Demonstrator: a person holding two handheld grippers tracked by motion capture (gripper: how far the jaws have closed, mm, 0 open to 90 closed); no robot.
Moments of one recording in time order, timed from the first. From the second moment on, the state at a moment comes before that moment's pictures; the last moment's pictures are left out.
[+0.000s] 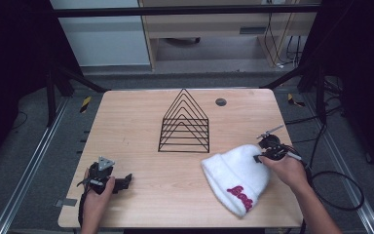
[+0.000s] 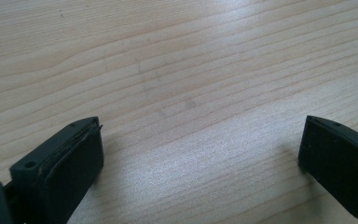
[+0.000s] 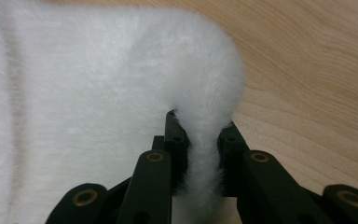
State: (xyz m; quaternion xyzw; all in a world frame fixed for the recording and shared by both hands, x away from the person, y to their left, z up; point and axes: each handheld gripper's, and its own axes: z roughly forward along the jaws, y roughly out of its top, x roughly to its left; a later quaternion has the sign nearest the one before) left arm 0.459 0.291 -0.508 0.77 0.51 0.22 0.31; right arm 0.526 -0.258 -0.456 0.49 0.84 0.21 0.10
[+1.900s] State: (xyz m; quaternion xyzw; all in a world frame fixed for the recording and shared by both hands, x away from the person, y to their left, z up) left arm 0.459 0.291 -0.508 0.77 0.51 0.22 0.31; right arm 0.505 -0.177 -0.243 0.31 0.85 0.29 0.31
